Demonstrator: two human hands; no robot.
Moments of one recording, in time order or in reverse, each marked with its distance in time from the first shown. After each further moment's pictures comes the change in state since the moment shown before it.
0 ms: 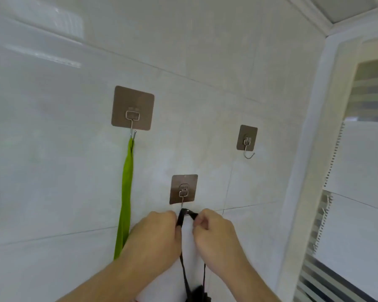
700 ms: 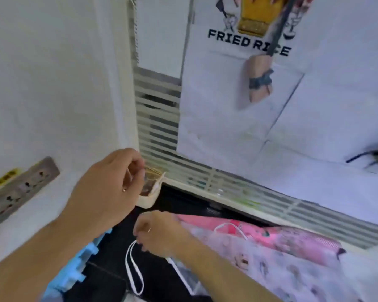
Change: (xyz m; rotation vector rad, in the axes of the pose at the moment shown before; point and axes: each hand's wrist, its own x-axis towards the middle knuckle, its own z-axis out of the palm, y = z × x) left_hand -0.185 0.135 0.167 -0.502 -0.440 0.581; right_hand -0.293 0.274 0.015 -0.012 -0.288 0.628
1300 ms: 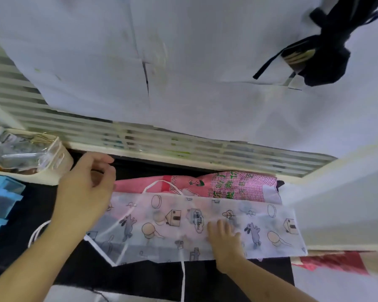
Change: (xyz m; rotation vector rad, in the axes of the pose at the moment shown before) left_hand -0.004 0.126 0.288 -0.351 -0.133 -0.381; right_hand -0.186 0.461 -0.005 -0.698 -0.188 0.695
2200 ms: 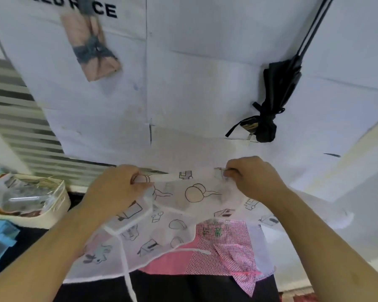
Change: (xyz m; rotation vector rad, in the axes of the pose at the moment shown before) left_hand 0.043 0.088 -0.030 0.437 -0.351 0.289; right_hand -0.141 0.118 -0.301 0.295 0.812 -0.019
